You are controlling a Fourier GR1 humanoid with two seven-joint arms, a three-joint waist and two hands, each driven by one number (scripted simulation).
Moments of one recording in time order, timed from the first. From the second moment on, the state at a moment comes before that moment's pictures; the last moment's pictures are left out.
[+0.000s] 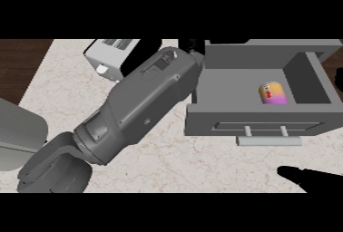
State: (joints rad) left arm -1.43 0.00 -0.59 -0.51 1.05 0.80 -0.25; right arm -0.08 -0.10 -0.20 -2.23 0.53 0.38 0.05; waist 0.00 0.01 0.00
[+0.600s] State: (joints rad) left arm -1.38 0.08 -0.59 -0.59 0.98 0.81 -0.17; right arm -0.34 -0.13 -0.01 -1.76 0.91 0.17 -0.07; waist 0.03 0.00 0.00
